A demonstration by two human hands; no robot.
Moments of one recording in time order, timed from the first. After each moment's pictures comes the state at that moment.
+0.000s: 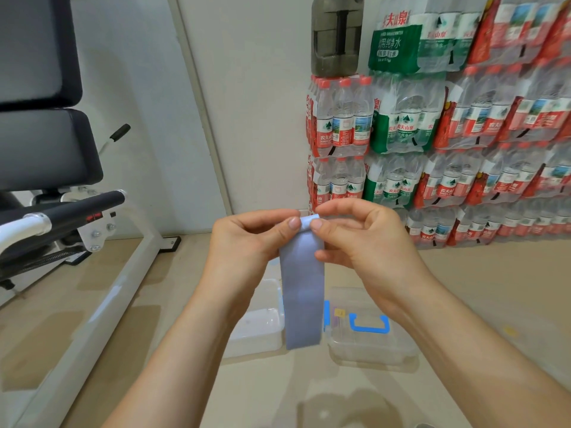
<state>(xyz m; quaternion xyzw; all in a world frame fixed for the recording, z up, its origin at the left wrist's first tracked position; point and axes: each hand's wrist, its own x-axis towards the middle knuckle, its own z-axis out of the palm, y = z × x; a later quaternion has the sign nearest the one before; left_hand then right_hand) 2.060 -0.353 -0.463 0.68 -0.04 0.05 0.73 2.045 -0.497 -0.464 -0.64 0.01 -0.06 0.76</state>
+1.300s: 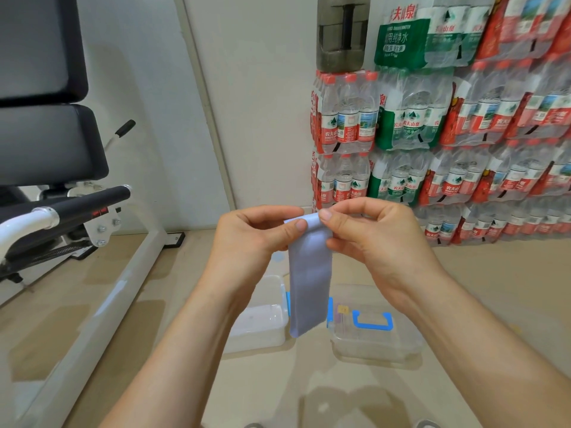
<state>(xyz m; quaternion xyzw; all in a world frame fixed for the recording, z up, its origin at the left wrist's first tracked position) 2.062 -0.348 -0.462 0.70 -0.03 0.03 0.71 2.047 -0.501 -0.462 -0.63 0.03 -0.06 0.77</state>
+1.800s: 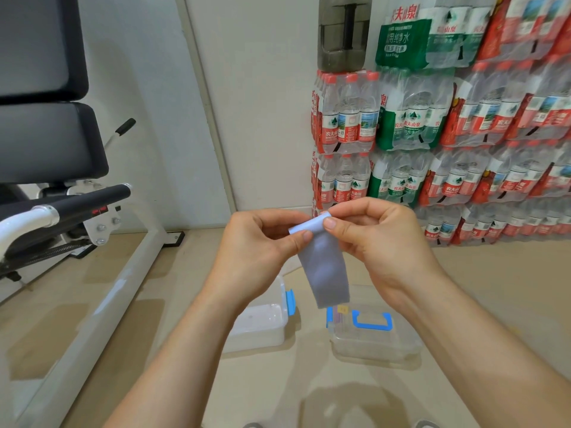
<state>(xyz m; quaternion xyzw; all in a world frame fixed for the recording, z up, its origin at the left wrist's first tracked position) 2.055 -0.349 -0.461 0.79 -0.09 0.04 0.60 2.051 -0.501 -0.468 -0.64 0.03 -0.08 0.76</state>
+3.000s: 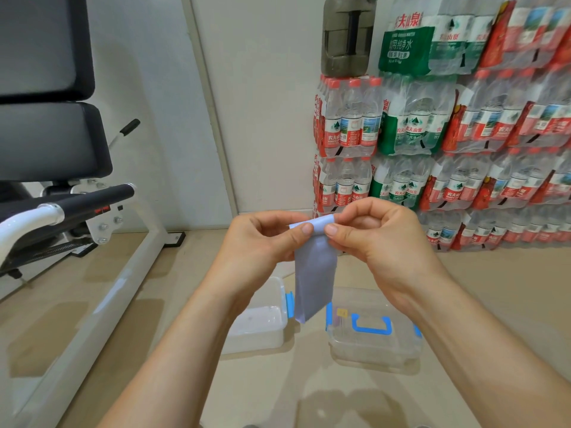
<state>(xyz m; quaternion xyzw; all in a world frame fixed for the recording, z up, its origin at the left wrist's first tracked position) 2.057 -0.348 -0.459 0.73 -0.07 -0.02 0.68 2.049 -0.503 -0.463 -0.64 0.00 -0.07 0.76</state>
